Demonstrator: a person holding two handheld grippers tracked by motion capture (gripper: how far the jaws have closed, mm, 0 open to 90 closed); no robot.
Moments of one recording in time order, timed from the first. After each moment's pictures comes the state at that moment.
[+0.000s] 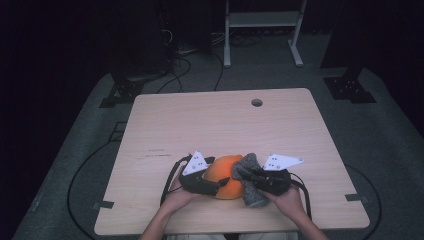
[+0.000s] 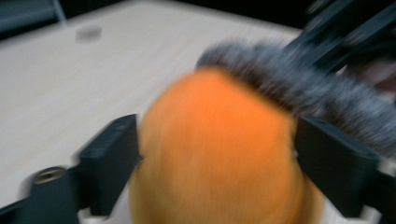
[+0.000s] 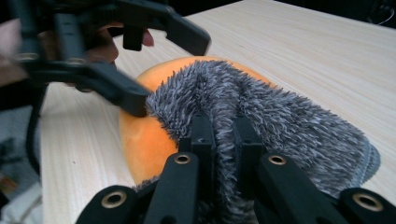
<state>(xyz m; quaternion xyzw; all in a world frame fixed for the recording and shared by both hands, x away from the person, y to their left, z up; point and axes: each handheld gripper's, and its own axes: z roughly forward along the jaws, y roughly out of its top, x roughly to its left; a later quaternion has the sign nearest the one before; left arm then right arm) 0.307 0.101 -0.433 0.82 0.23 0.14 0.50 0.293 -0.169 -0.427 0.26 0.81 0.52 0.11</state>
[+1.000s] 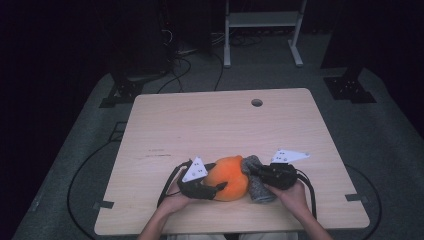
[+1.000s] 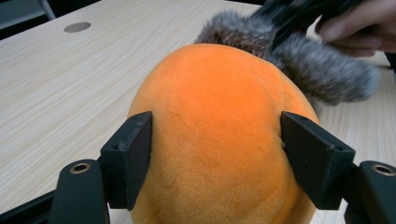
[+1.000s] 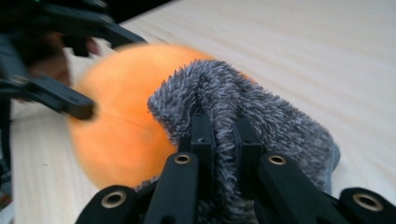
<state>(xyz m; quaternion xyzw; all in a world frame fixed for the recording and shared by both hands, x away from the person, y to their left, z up) 0.299 0.105 -0.439 0.83 0.20 0.15 0.50 0.312 -0.193 -0.442 0.33 0.79 0.51 0.09</state>
